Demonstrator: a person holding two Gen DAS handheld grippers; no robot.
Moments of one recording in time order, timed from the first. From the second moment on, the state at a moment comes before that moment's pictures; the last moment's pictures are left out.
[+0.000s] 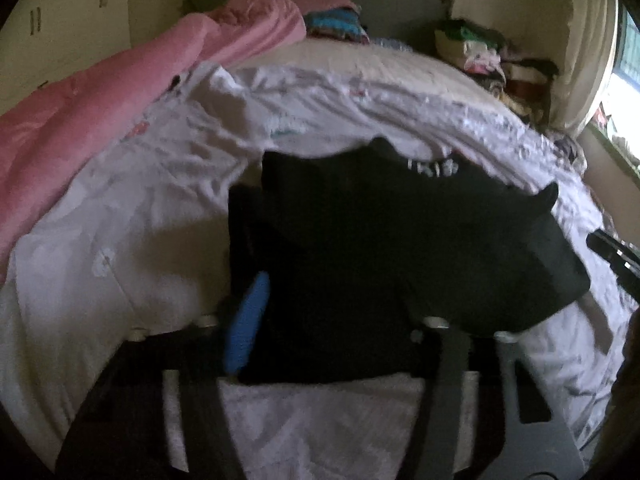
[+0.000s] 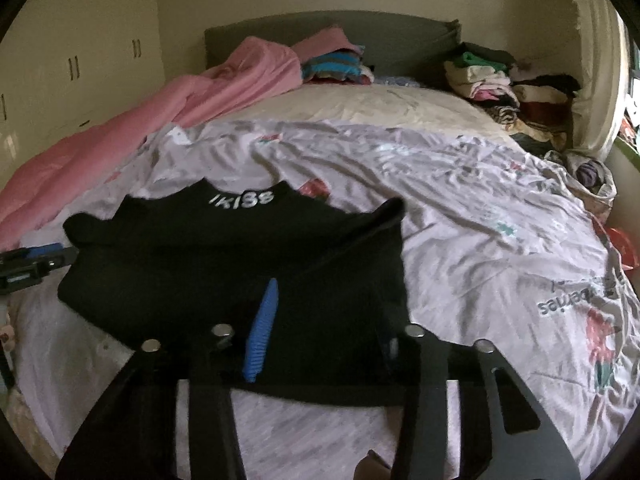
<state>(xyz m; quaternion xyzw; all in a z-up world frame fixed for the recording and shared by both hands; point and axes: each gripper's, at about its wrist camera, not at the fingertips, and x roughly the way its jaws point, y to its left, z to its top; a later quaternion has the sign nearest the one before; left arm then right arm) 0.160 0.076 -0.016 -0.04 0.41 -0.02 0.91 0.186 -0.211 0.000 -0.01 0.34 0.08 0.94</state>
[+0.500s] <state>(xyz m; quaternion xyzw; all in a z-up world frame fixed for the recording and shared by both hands) 0.179 0.100 -0.033 -0.05 0.43 0.03 0.90 0.219 -0.198 -0.039 -0.04 0.40 0.08 0.91</state>
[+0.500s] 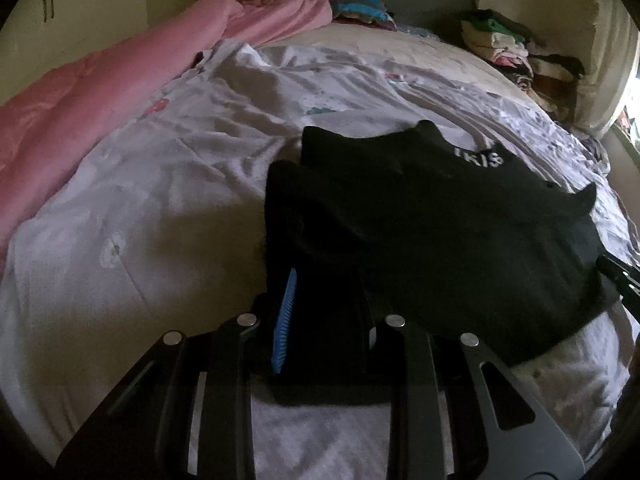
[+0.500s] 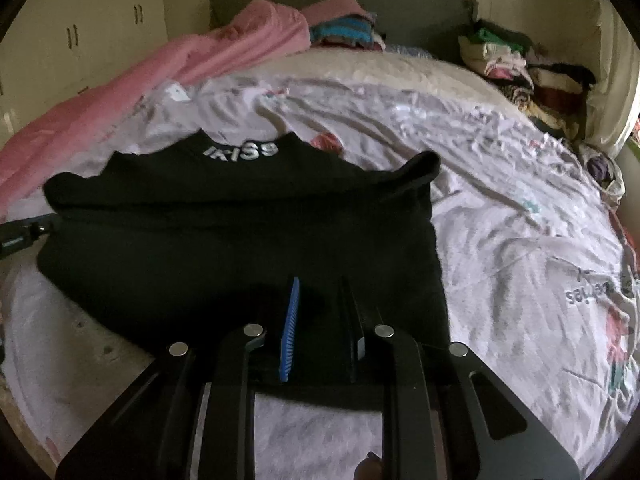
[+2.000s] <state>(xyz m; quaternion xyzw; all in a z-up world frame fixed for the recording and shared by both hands) 0.261 0.147 -0.049 -0.16 0.42 0.03 0.89 0.337 -0.248 -0.053 0.04 0.40 0.01 0.92</state>
